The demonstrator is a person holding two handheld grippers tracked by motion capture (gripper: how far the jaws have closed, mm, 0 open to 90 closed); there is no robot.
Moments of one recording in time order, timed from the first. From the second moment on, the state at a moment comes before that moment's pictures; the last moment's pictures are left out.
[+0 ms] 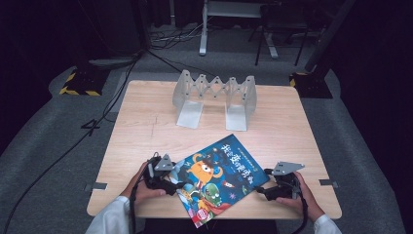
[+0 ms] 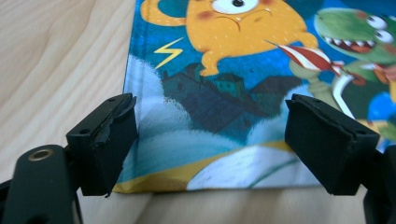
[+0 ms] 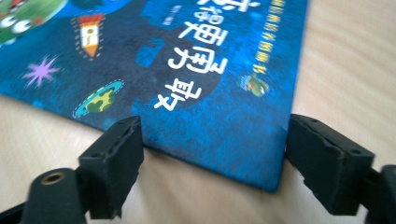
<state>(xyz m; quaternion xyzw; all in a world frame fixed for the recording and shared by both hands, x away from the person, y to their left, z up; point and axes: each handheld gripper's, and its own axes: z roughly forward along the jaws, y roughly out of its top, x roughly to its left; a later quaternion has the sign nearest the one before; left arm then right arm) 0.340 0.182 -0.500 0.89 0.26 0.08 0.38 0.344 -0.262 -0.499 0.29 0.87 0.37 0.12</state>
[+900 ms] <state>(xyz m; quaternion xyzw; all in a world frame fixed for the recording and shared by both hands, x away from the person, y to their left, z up) 0.291 0.198 -0.503 0.86 0.28 0.06 0.41 0.365 -0.225 -0.502 0.32 0.86 0.37 0.15</state>
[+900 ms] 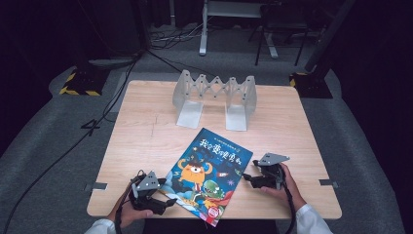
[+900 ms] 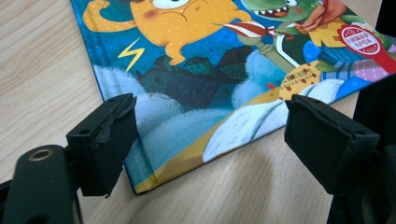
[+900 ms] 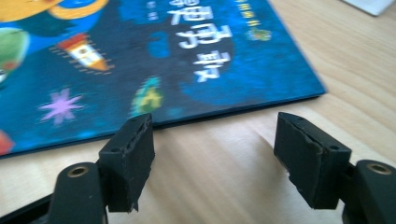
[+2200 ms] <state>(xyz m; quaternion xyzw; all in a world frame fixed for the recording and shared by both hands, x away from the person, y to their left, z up) 0.280 0.135 -0.496 0.89 0.19 0.03 0.41 0.353 -0.258 -0.489 0.33 0.88 0.31 0.13</state>
